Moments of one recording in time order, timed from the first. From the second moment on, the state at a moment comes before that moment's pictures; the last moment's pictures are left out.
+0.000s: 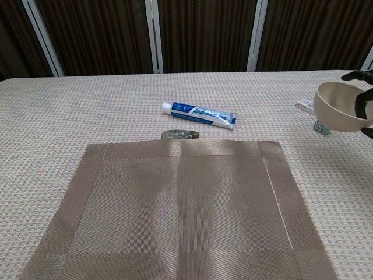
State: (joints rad) left arm -0.23 -1.18 -0.04 -1.71 1.56 1.51 0.20; right arm 0.41 -1.42 0.11 -1.29 -1.46 1.25 -0.12
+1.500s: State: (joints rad) left arm -0.21 -1.10 -0.05 -1.73 1.55 1.48 0.02; right arm 0.71 -1.59 0.11 -1.61 -1.52 0.90 -0.62
